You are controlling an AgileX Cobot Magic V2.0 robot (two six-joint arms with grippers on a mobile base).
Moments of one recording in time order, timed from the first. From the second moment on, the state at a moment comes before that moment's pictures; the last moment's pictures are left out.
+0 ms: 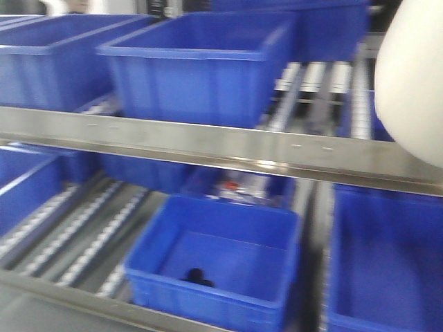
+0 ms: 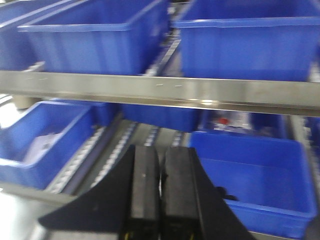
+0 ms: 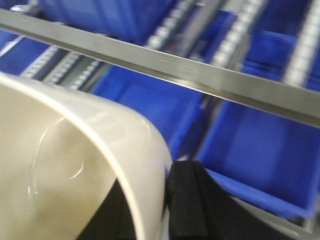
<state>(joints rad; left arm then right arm) -0.09 -0.01 0.01 0.00 0.16 0.04 0.17 0.57 -0.57 0.06 0.51 0.07</state>
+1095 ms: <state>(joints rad) -0.09 -0.01 0.01 0.00 0.16 0.04 0.17 0.57 -0.57 0.06 0.51 0.07</state>
